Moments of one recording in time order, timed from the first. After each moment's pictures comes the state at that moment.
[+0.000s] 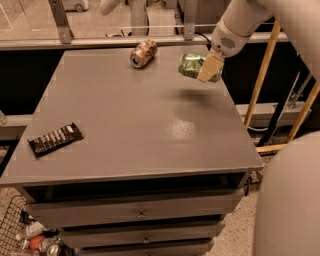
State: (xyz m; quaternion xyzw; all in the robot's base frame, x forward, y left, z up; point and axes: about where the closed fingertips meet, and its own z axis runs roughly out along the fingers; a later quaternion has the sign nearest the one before) arm 0.687 -0.146 0.905 -0.54 0.82 0.03 0.20
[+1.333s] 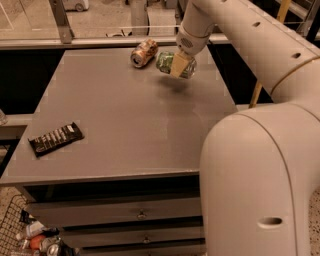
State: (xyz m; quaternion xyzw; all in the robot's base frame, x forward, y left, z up) arm 0.752 -0.083 0.877 -0.48 0.85 -0.01 0.19
